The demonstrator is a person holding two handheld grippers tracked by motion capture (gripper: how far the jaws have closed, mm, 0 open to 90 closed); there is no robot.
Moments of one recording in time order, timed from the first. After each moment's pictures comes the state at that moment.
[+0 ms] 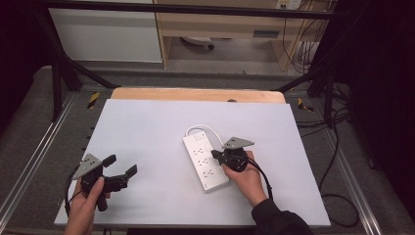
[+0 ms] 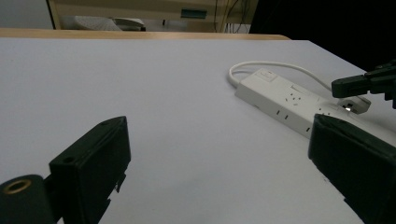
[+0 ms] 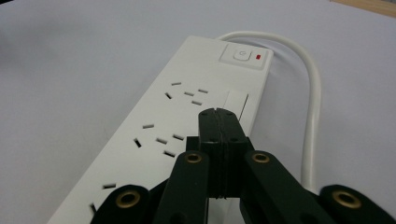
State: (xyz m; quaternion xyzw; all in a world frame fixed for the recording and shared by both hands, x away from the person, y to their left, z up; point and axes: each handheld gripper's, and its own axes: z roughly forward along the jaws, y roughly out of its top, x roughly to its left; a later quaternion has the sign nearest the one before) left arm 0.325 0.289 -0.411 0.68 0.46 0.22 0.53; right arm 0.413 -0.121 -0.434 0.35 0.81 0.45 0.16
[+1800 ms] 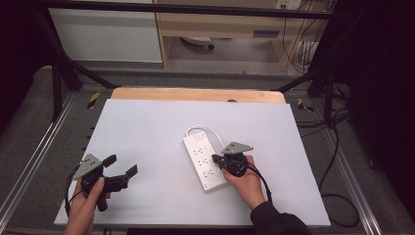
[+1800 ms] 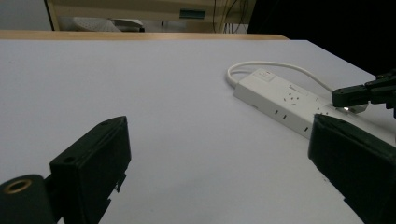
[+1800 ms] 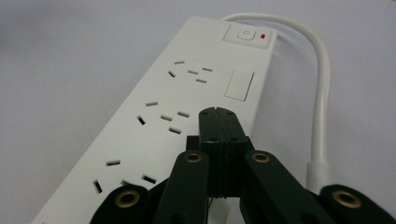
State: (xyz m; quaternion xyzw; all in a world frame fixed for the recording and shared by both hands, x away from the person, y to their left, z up) left arm 0.324 0.288 -0.410 0.68 0.45 0.22 0.53; right arm 0.402 -0.121 -0.442 0.35 0.81 0.44 0.17
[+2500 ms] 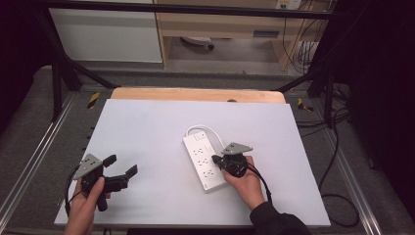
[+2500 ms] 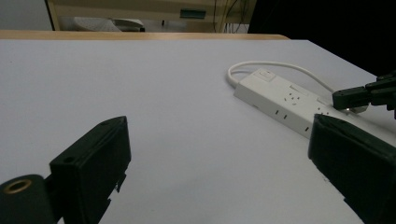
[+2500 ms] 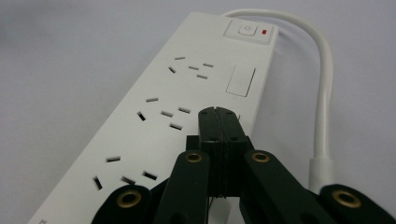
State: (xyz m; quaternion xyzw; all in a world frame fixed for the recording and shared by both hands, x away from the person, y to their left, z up) left arm 0.324 0.288 -0.411 0.68 0.45 0.22 0.53; right arm 0.401 -0.120 -0.444 0.35 0.81 0.43 0.17
